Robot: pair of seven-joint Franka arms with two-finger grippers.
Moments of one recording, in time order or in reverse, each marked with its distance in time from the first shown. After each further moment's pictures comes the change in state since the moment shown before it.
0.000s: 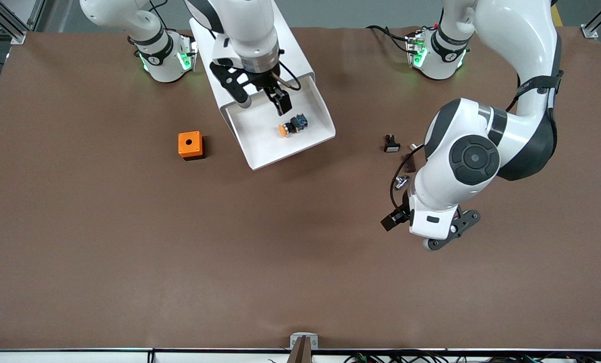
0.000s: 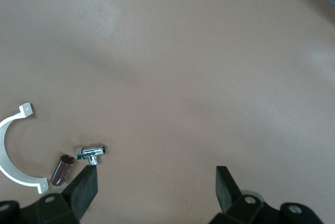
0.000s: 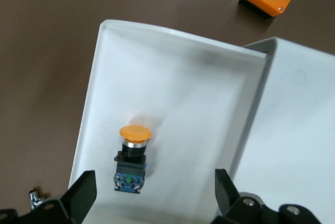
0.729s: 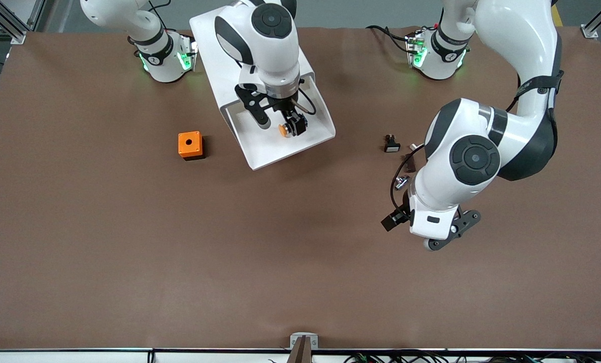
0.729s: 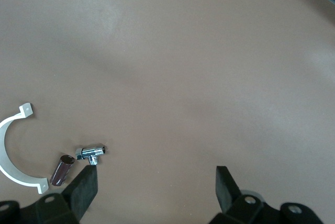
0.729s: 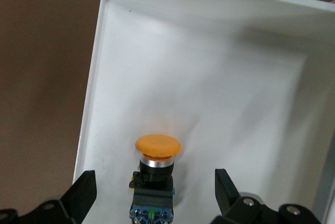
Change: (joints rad) left arm 0.001 0.000 0.000 0.000 0.000 0.000 0.000; right arm 0.029 0.130 -0.002 0.011 -0.029 0.113 0.077
